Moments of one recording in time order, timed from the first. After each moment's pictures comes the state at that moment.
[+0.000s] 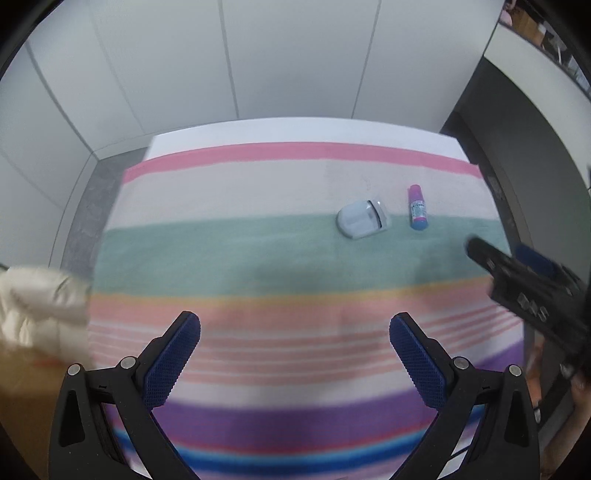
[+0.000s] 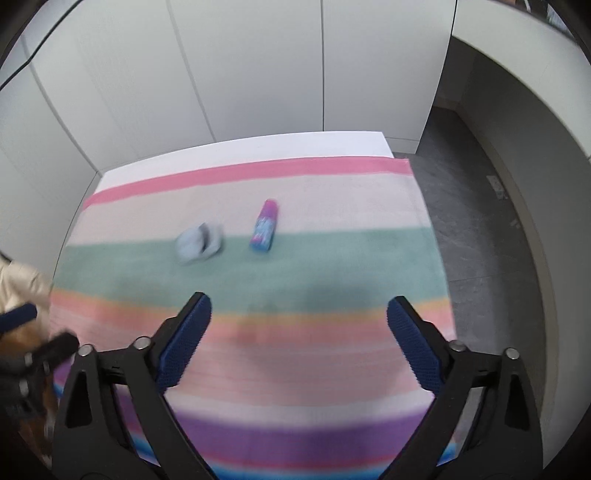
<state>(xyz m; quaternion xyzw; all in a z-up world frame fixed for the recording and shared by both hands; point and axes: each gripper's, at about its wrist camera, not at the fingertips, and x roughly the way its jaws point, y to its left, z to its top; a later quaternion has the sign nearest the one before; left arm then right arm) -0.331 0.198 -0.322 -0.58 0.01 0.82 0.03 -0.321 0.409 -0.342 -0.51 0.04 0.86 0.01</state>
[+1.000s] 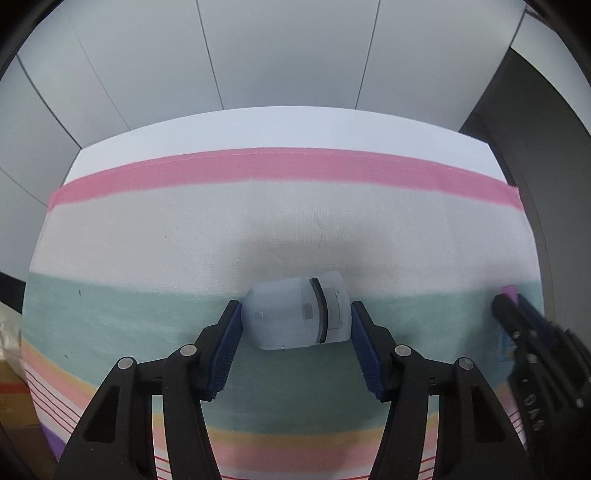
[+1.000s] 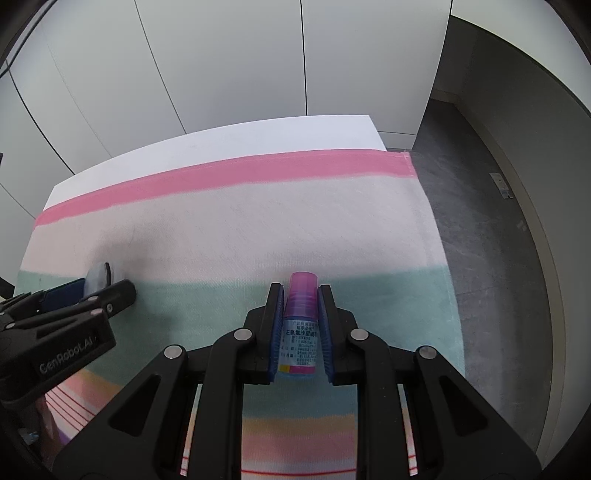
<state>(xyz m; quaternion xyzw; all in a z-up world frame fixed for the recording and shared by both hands) -0.417 0.275 -0.400 -0.59 0.00 0.81 0.00 -0.352 0.436 -0.387 -0.51 0.04 0.86 0.02</state>
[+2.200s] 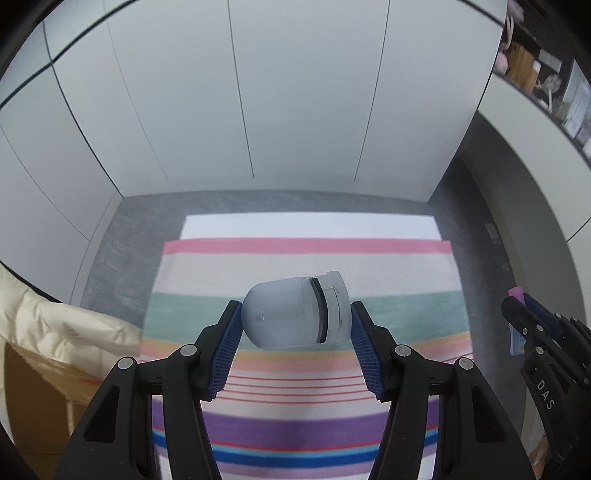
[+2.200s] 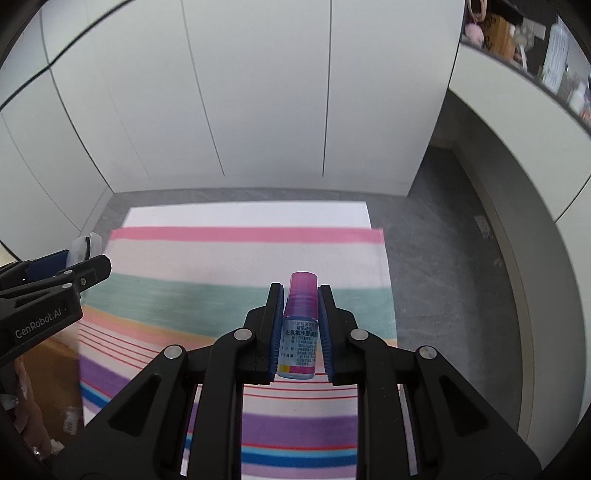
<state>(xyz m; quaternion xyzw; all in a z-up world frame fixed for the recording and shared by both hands) -0.321 0.200 -0.160 -0.50 0.00 0.86 0.00 -0.282 0.405 -0.176 -0.47 0.00 0.88 0.00</state>
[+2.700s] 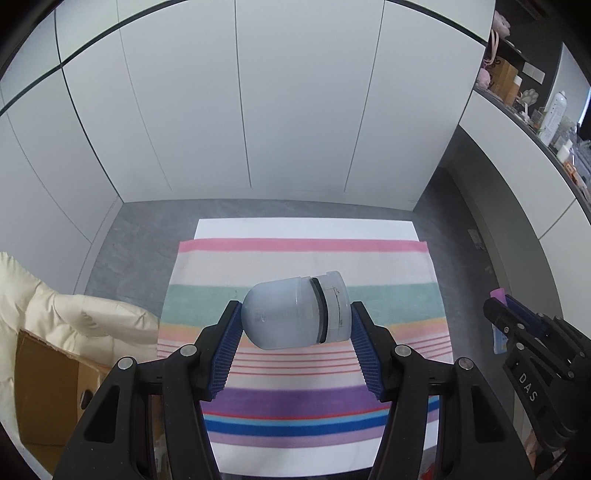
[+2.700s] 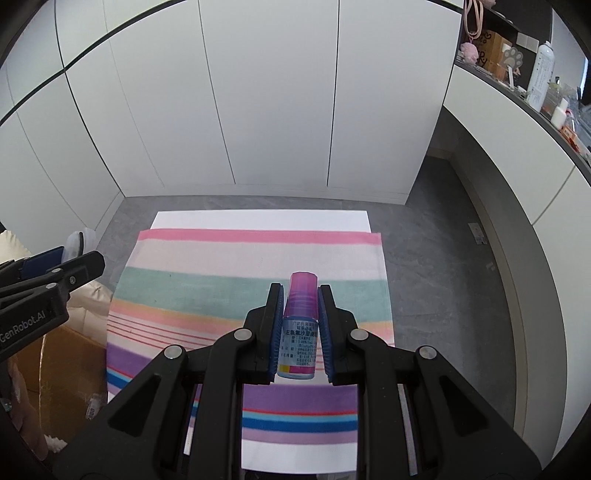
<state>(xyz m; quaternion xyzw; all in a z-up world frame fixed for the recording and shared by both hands) -0.261 0.176 -0.105 -0.49 -0.01 0.87 0.02 -0.233 0.383 -0.129 -0.46 0.01 0.89 0.00</state>
